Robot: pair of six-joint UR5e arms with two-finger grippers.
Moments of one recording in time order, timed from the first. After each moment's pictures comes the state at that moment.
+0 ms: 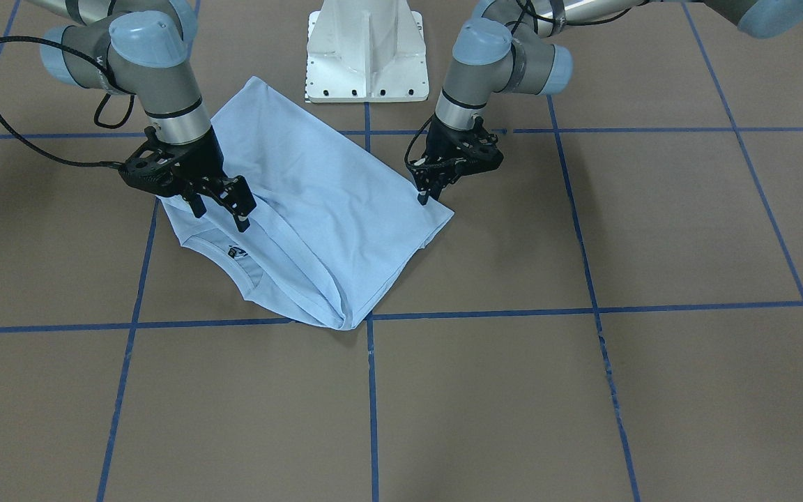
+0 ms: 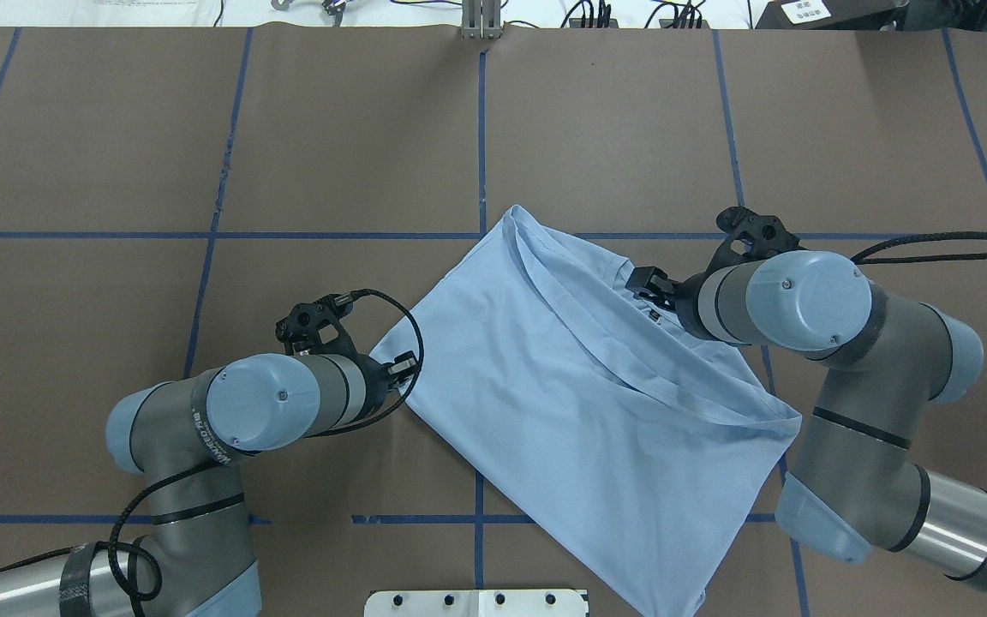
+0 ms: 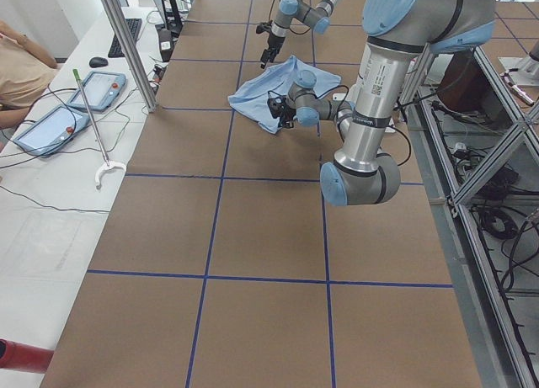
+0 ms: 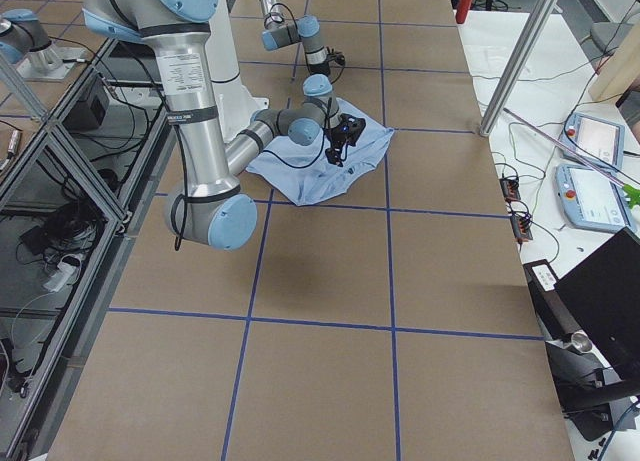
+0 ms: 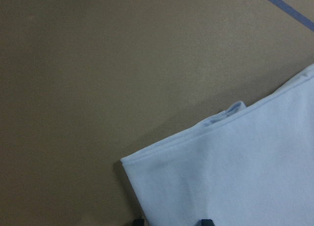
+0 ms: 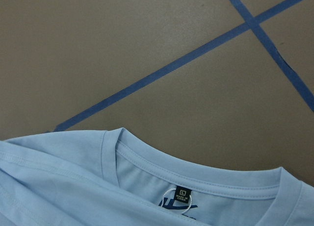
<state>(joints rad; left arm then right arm) -0.34 -2.02 -1.73 -2.02 -1.55 -1.79 0.54 -1.31 1.90 -1.28 1.64 1.70</state>
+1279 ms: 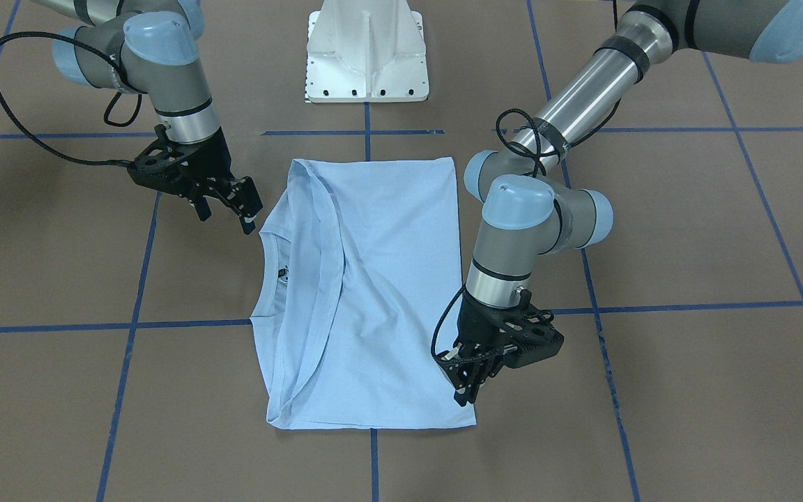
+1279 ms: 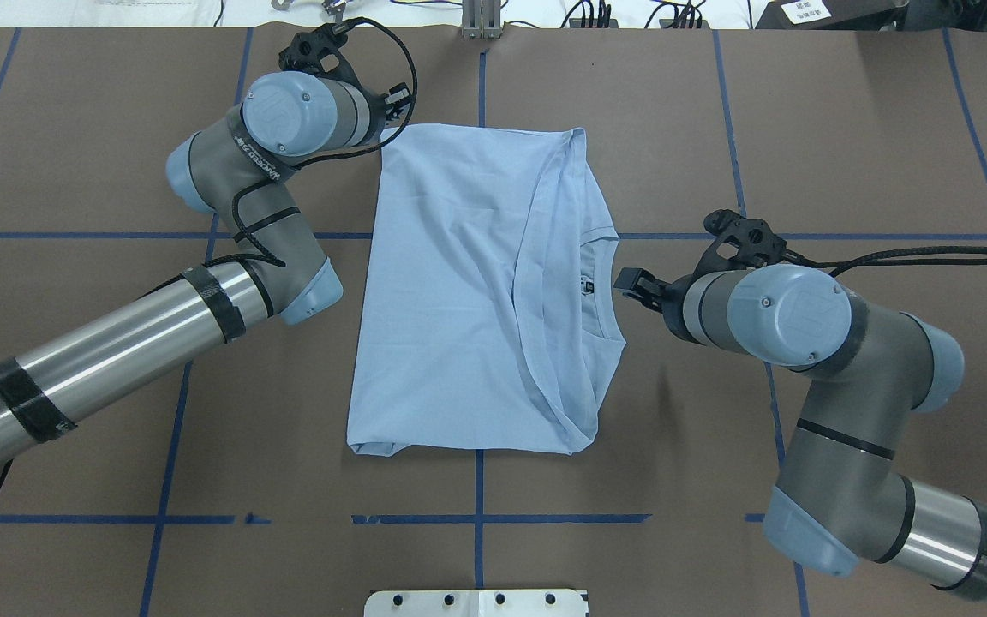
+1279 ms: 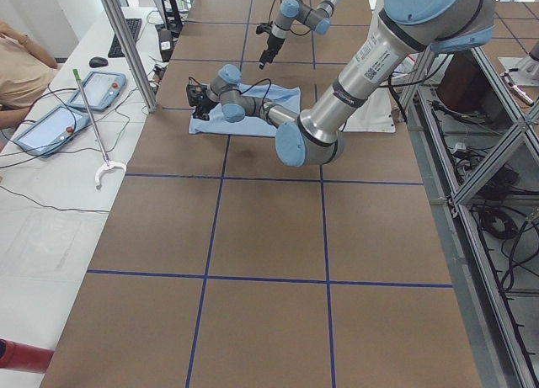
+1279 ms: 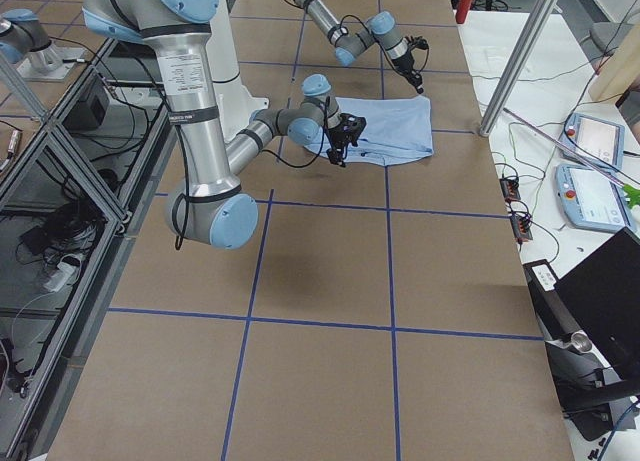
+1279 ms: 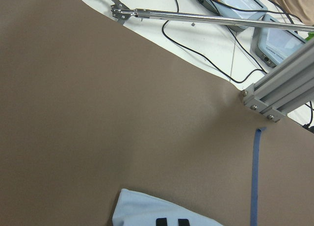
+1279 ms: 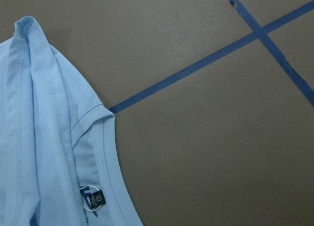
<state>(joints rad) -0.74 -2.43 -1.02 -2.40 -1.55 -1.55 0.50 -1.28 1.90 -1.28 1.56 1.71</state>
